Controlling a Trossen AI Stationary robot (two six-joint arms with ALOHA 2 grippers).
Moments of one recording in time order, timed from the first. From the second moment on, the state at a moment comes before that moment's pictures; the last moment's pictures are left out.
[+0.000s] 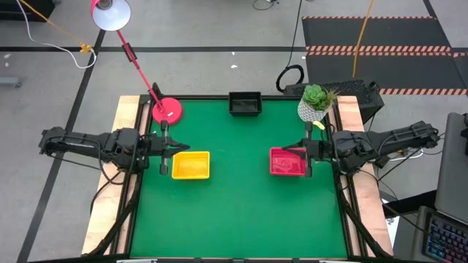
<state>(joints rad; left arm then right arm) -0.11 0.55 0.48 -0.02 -0.15 0.22 0.21 0.70 0.63 -0.15 0.29 -0.27</state>
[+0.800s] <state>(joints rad) -0.11 0.44 0.22 0.08 -0.06 0.09 0.20 0.55 0.15 0.31 0.13 -0.20</state>
